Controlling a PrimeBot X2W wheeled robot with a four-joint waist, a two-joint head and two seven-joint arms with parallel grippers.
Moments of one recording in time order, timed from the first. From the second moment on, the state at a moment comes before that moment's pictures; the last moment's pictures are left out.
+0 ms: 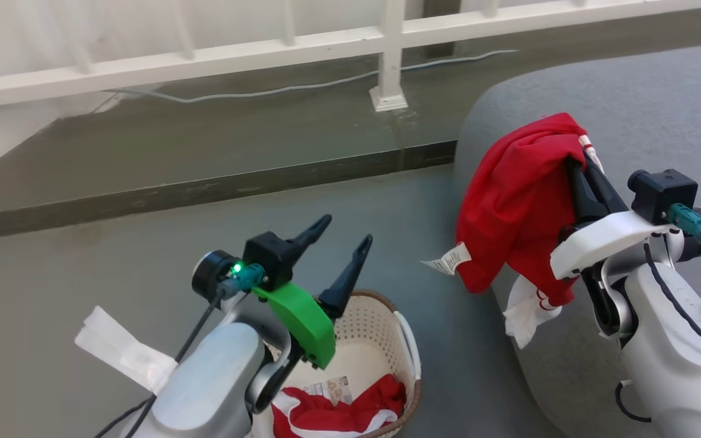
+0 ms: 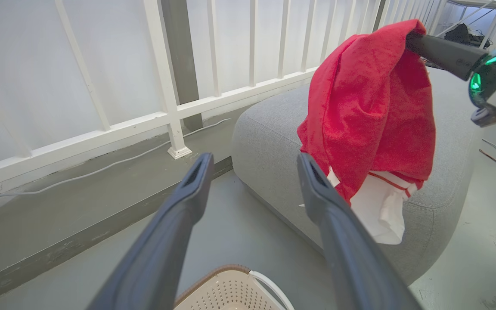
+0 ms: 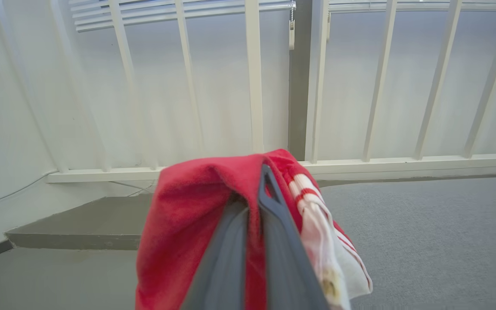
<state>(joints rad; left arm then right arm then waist) -0.50 0.11 -0.82 0.40 -0.60 -0.09 -0.20 -0.38 -0.22 0.33 0.42 0.35 -0.04 -0.25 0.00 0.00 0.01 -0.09</state>
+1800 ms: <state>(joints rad) -0.53 0.12 -0.92 0.22 -0.53 -0.10 -0.12 -0.70 -0.33 0.10 0.32 0.35 -0.03 -0.21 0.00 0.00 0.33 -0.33</state>
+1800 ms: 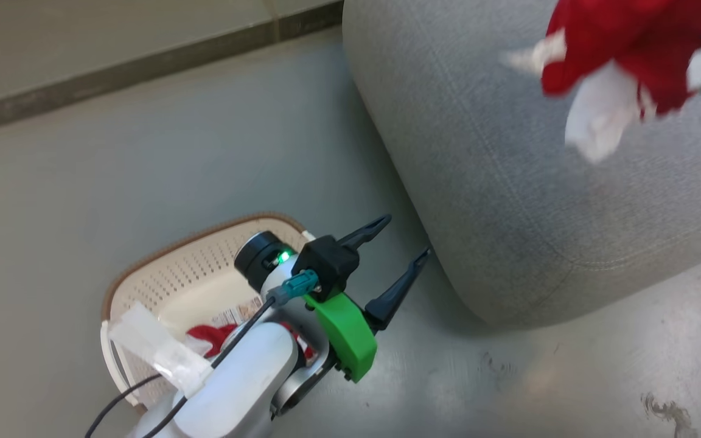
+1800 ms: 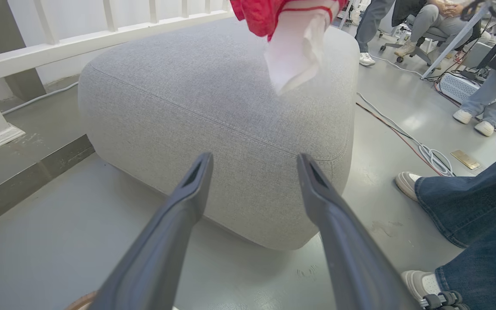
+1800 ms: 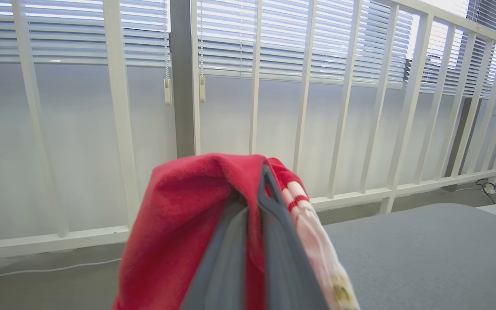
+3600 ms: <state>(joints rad) -0.76 0.24 -0.89 0.05 -0.41 -0.10 -0.06 -1.00 -0.33 -0.04 0.76 0.38 -0.05 -0.25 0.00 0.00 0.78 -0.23</state>
